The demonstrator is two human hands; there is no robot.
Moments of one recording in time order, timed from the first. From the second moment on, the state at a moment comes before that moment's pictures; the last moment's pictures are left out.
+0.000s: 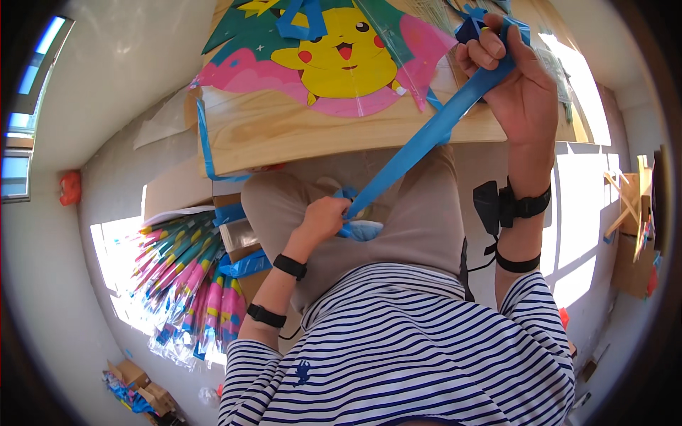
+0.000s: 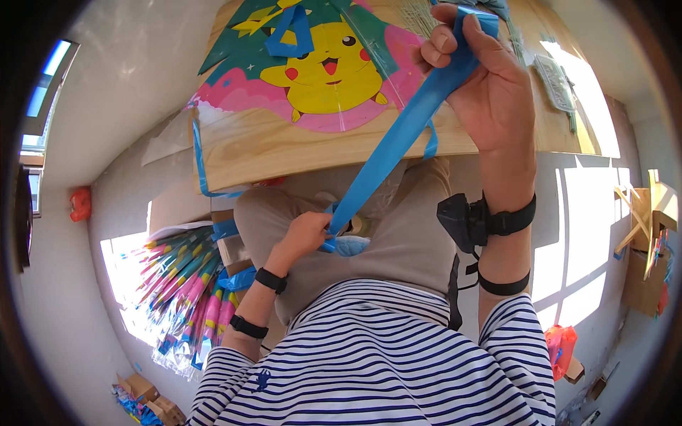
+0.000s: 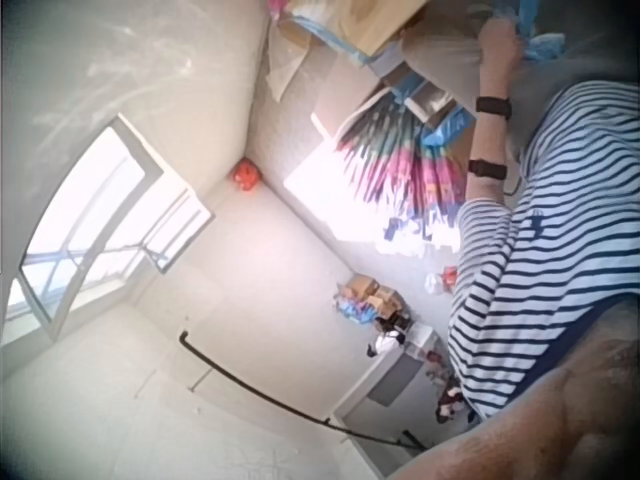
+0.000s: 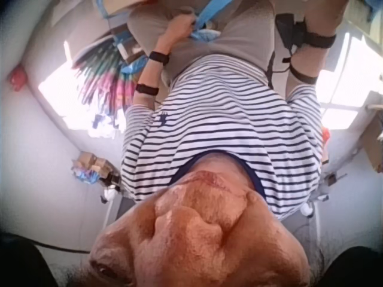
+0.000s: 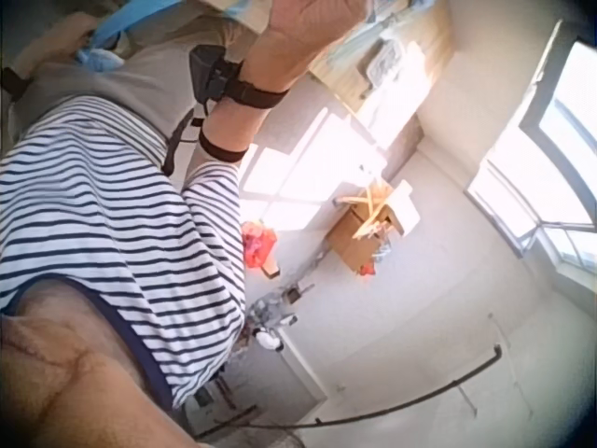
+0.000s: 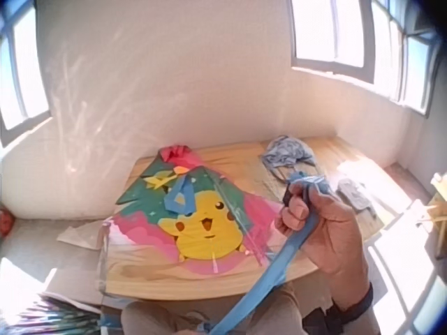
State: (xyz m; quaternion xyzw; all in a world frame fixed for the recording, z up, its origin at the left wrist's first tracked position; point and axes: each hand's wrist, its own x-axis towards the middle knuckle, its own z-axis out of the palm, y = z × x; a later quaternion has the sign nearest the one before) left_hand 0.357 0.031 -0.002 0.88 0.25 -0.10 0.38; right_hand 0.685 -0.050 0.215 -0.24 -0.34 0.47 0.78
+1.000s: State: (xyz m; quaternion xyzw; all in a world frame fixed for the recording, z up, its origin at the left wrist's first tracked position) left_hand 0.445 0.068 0.043 0.90 0.27 0.26 0.21; right_hand 0.545 -0.024 -0.009 -0.51 0.00 0.63 0.59
